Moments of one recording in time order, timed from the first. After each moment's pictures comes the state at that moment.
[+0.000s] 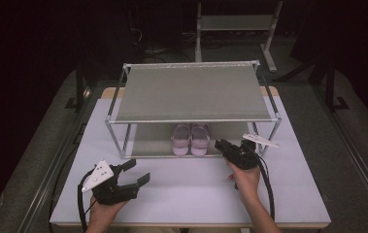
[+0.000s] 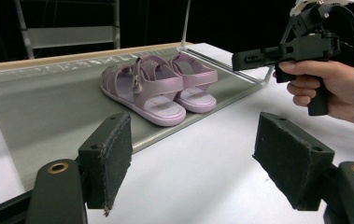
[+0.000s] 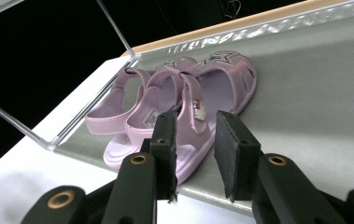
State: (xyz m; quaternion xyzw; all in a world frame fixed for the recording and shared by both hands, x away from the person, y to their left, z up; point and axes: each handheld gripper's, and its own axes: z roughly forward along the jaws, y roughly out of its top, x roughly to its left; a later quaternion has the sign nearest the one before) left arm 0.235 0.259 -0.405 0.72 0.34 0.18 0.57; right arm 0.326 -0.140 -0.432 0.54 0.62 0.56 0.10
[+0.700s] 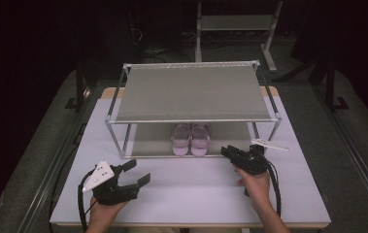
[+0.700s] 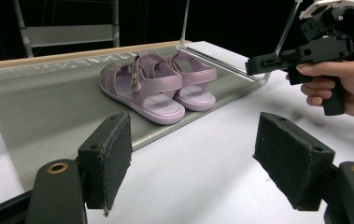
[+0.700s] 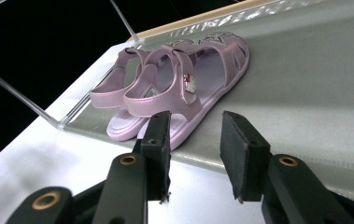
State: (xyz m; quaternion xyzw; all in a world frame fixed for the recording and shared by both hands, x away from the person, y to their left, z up) left arm 0.235 0.259 -0.406 0.72 0.34 0.18 0.57; right arm 0.312 -0.162 -0.436 0.53 0.64 0.55 0.07
